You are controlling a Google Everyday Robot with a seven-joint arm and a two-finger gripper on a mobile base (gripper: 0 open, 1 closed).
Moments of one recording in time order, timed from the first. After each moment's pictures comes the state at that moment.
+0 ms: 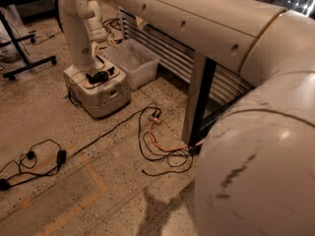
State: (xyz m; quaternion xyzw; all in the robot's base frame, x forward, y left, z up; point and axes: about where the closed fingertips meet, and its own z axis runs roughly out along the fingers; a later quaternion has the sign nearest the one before) arm 0.763 -0.058 0.970 -0.01 0.89 -0.22 0.39
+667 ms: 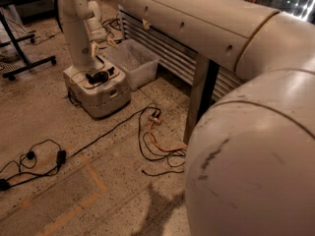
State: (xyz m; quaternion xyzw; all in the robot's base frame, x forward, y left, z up) arm 0.775 -0.075 0.966 0.00 0.89 -0.24 0.39
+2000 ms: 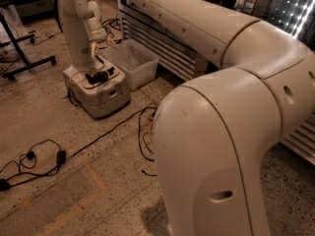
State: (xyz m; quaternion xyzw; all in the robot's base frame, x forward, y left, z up) arm 0.807 -0.181 0.952 0.10 0.86 -0.35 0.35
